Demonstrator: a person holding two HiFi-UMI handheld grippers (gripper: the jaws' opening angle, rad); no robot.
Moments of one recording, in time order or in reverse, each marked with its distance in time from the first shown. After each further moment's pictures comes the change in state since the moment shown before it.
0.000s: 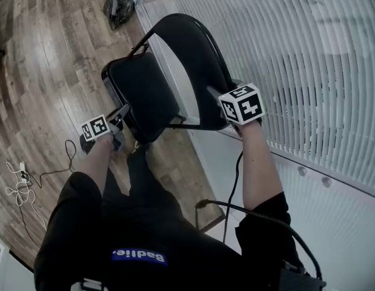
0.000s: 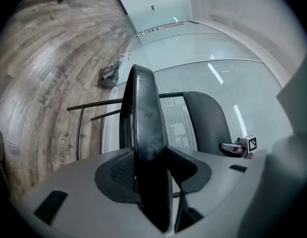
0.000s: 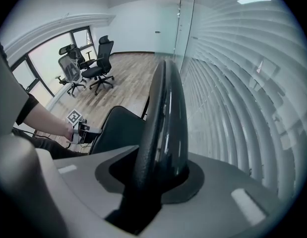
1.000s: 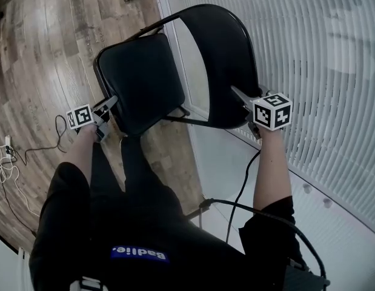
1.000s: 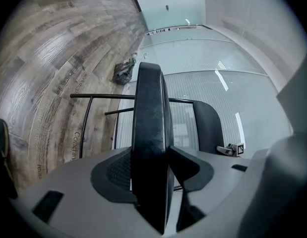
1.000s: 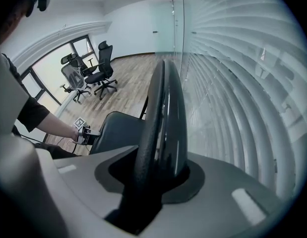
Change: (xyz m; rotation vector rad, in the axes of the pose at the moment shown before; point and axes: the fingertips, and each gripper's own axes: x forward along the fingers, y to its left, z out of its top) left arm -0.059 0.114 0.016 -0.123 0.031 -0.025; right arm 0.046 -0.004 0.010 0.056 -0.002 0.105
